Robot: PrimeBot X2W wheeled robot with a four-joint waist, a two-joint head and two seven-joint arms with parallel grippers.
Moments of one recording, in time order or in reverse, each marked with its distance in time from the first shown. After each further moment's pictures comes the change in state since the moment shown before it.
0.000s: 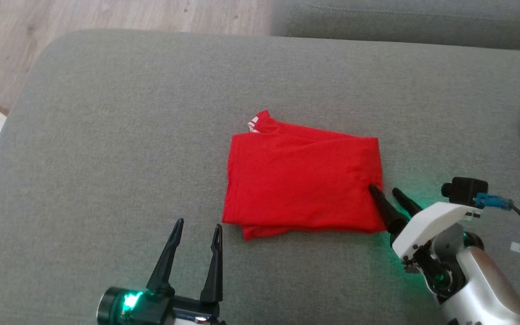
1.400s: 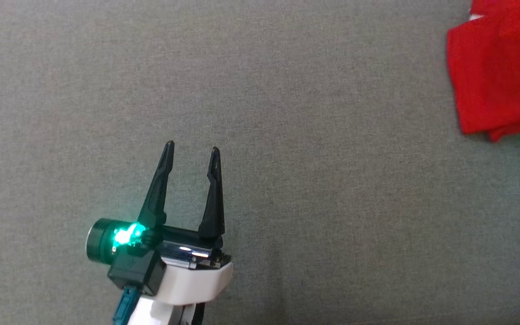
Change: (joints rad) left arm -0.205 -0.003 -0.027 -0.140 -0.041 0.042 -0.003; right arm -0.197 -0.514 -0.408 -0.328 -0.114 0.000 0.335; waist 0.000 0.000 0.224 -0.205
